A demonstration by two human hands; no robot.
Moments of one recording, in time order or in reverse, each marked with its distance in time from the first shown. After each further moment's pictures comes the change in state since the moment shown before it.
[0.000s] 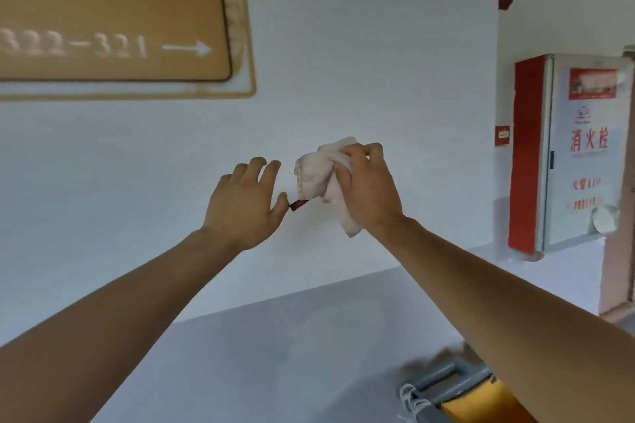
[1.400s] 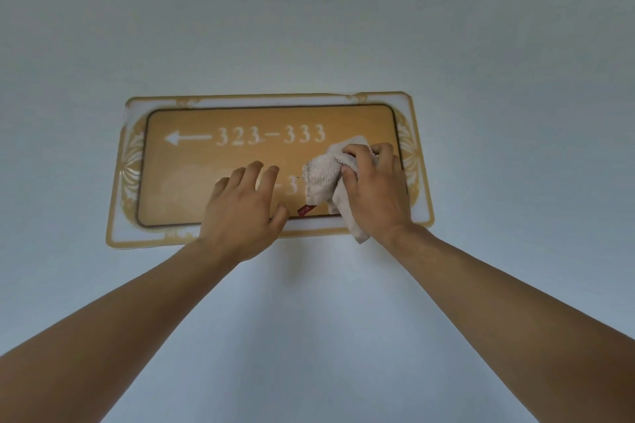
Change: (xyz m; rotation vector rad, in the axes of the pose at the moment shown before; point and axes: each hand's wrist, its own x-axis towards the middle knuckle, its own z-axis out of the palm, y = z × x) left_hand 0.090 -0.320 -0.124 0.304 0.302 -0.147; right_hand 0.219 -0.255 0.180 0.025 0.389 -0.294
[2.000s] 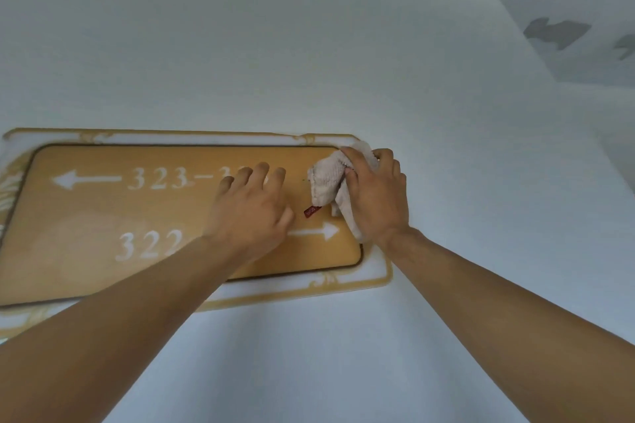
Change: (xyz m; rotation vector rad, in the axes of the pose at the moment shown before) left_hand 0.108 0.065 0.039 -0.020 0.108 0.133; right_hand 0.079 0.099 0.002 -0.240 0.161 -0.022
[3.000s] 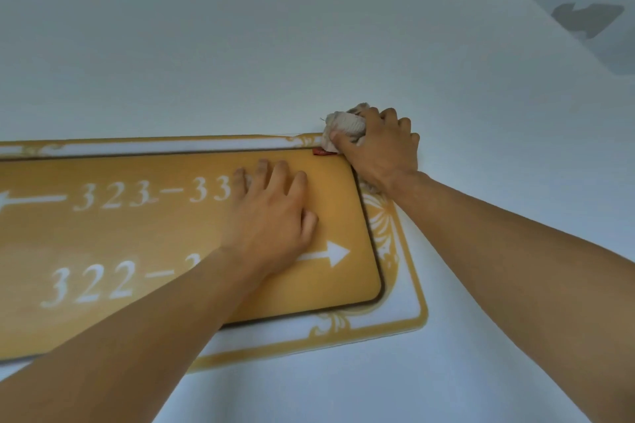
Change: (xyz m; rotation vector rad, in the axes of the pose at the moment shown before) left_hand 0.065 0.022 0.071 0.196 0.114 0.043; right_hand 0.114 0.045 0.080 0.081 0.079 0.107
